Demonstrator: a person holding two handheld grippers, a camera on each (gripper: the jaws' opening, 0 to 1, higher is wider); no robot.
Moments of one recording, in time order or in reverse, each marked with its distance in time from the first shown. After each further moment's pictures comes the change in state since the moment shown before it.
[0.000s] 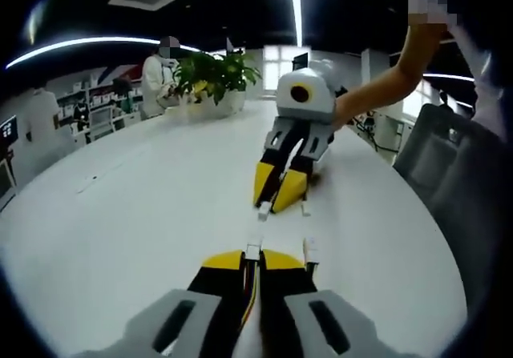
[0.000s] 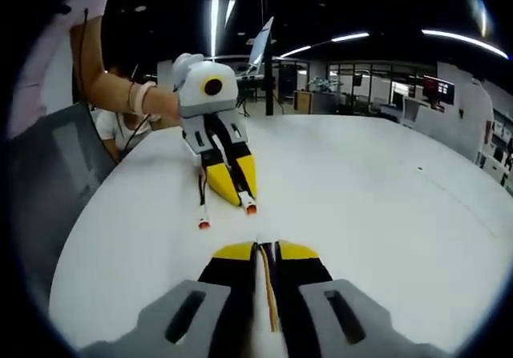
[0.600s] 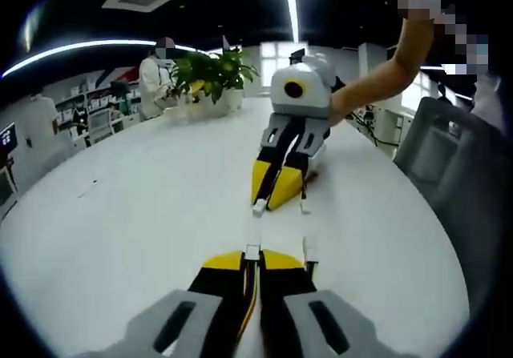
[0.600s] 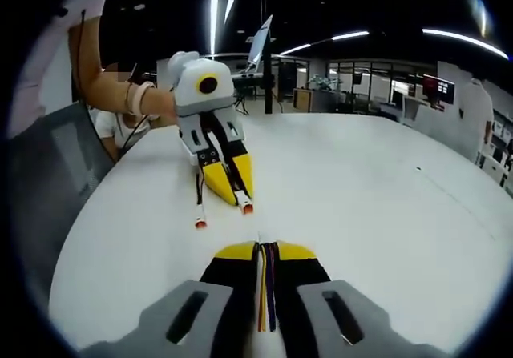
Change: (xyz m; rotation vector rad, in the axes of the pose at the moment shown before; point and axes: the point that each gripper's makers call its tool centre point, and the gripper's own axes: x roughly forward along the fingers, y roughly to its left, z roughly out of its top) left arm -0.001 0.002 -0.004 0.023 0.012 0.008; right arm -0.001 -0.004 -0.002 -0.010 0.018 -0.008
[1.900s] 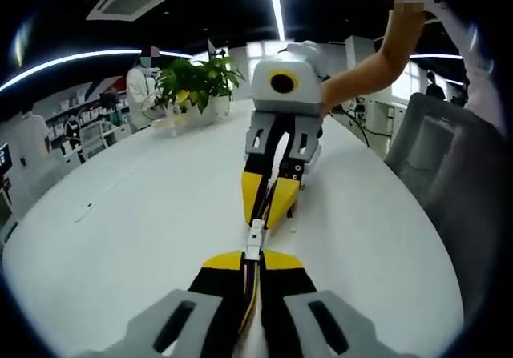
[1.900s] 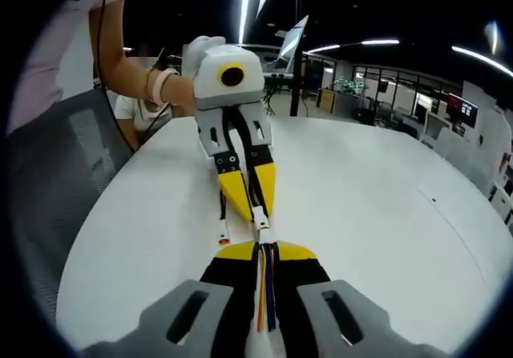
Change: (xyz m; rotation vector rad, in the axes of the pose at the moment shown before) left arm 0.000 -0.020 0.026 0.077 -0.001 -0.032; right arm 0.000 0.028 0.024 -0.129 0.034 0.092
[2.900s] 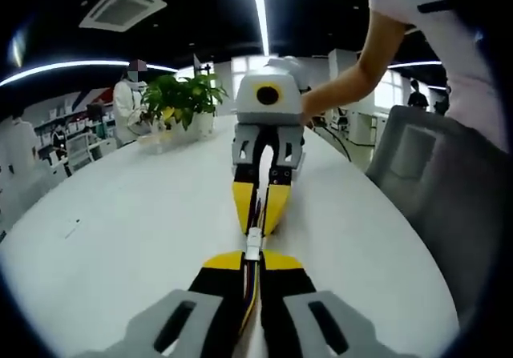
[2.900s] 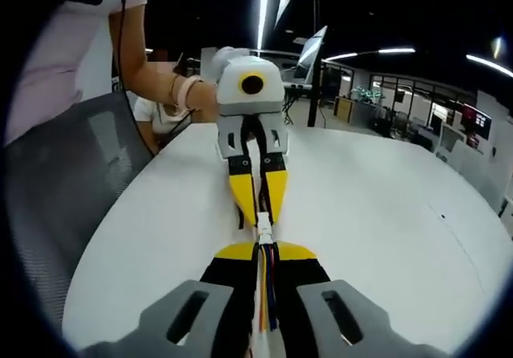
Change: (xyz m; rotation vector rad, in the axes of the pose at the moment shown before) left arm -0.008 -0.009 0.016 0.018 -0.093 -0.090; right arm -0.008 0.021 0.020 -0.034 -0.042 0.090
